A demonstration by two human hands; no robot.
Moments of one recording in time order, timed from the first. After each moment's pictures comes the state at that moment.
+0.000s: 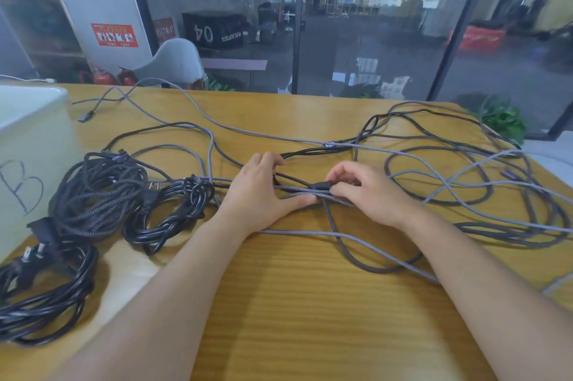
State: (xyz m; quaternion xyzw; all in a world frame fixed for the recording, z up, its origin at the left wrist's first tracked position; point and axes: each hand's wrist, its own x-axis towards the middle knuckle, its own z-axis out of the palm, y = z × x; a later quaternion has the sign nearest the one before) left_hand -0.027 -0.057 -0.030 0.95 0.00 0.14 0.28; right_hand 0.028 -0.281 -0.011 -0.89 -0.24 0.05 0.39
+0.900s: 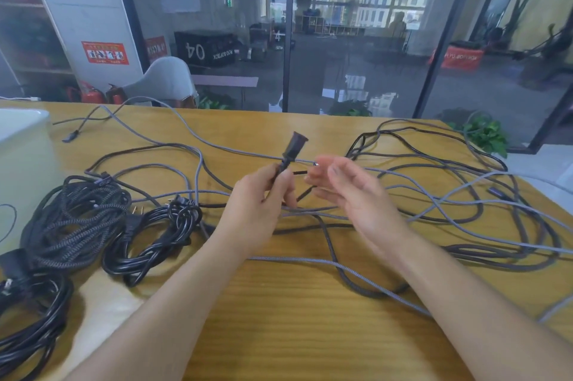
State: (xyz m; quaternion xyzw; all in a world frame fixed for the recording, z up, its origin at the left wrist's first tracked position) left_hand -0.033 -0.075 -0.011 0.85 -0.07 0.21 0.48; right_hand 0.014 -0.265 -0.009 -0.65 -0.24 0.06 0.72
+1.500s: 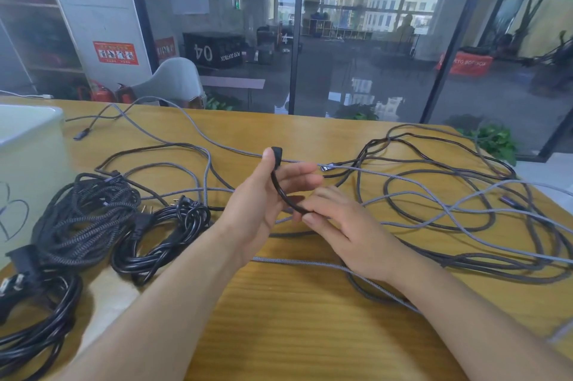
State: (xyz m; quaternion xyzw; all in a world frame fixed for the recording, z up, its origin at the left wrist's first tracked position) left_hand -0.041 -0.076 0.009 0.58 -0.01 -0.01 0.81; right_hand 0.003 -0.257 -0.019 -0.82 -0.46 -0.06 0.34
